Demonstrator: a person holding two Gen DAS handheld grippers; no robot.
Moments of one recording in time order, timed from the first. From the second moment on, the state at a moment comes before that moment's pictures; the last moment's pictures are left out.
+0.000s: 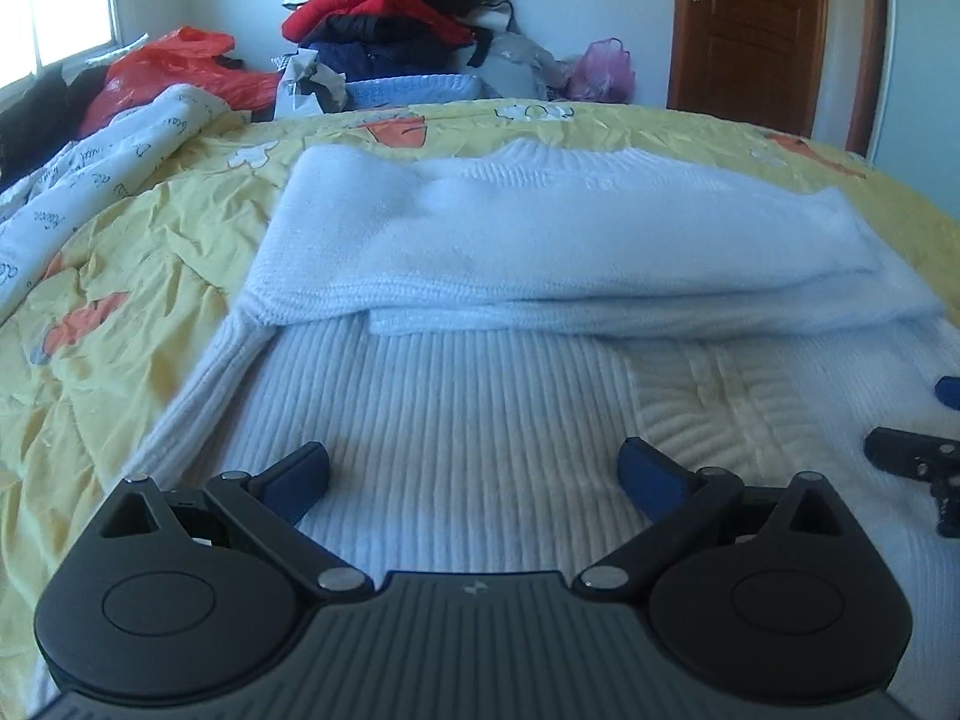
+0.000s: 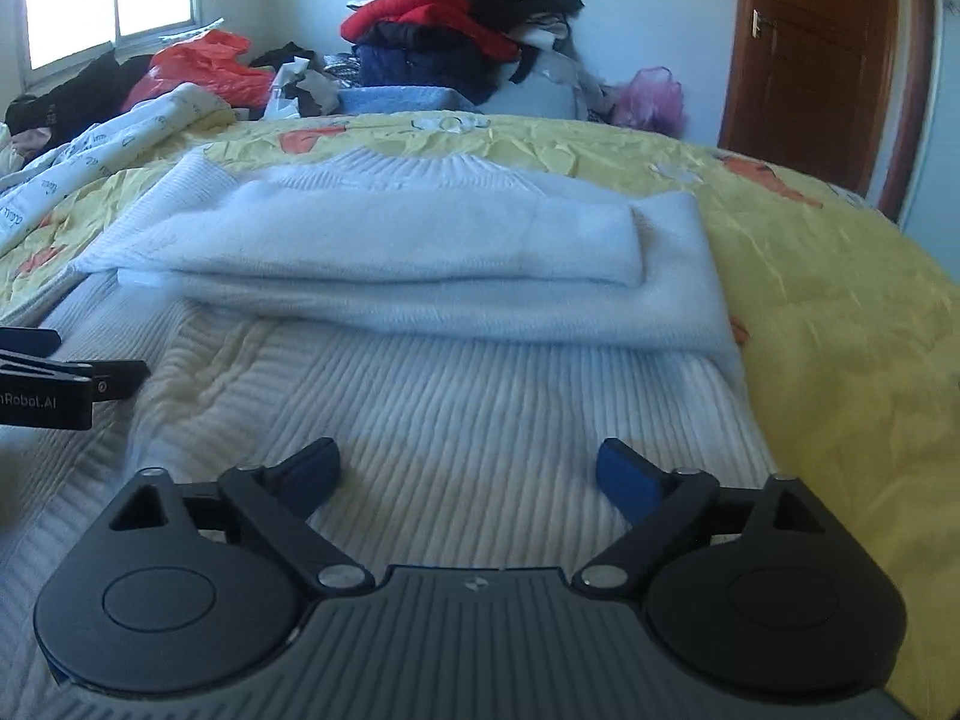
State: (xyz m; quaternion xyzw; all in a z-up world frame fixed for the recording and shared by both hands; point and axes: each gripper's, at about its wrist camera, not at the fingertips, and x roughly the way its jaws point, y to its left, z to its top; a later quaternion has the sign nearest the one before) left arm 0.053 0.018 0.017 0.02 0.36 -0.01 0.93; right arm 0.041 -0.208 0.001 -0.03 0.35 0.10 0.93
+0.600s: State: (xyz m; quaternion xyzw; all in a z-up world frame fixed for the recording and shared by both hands) left arm -0.005 0.024 0.018 0.02 0.36 0.00 0.93; right arm -0.007 -0.212 -0.001 -0.03 0.36 0.08 0.93
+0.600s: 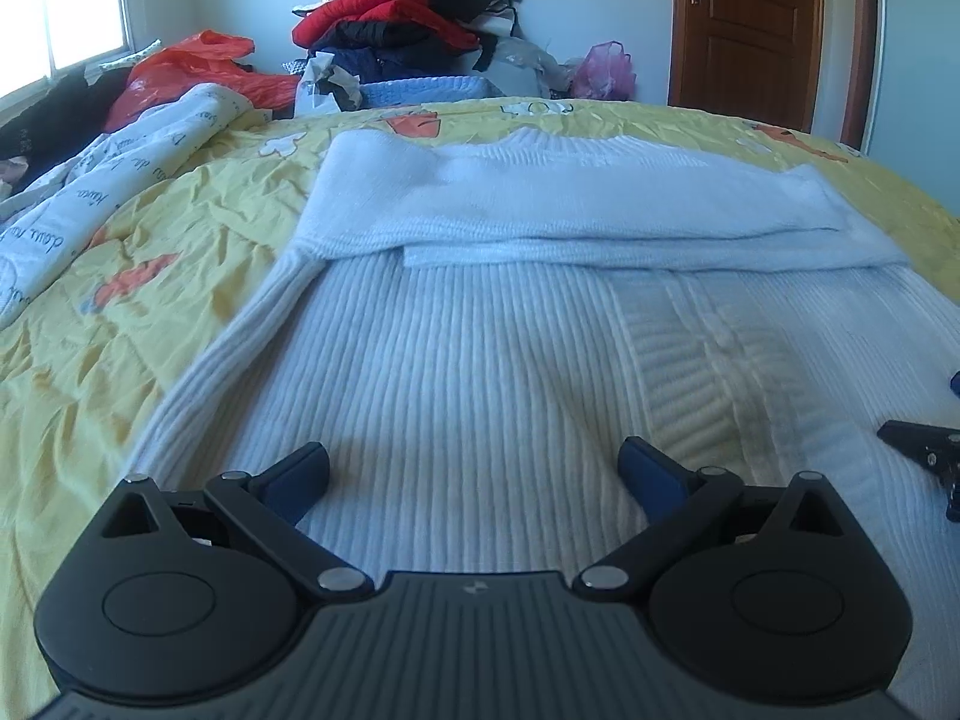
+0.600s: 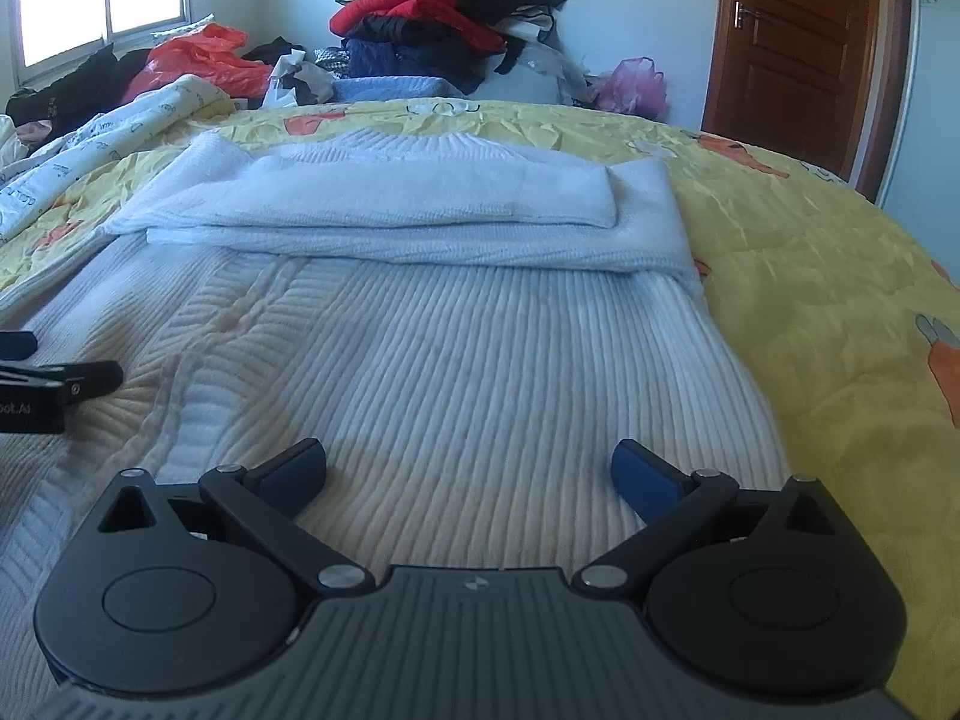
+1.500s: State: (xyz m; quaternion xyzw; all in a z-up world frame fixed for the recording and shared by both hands) left arm -0.042 0.032 0.016 0.01 0.34 0.00 0.94; right arm -0.041 -0.216 -0.001 -0.03 0.35 0.08 0.93
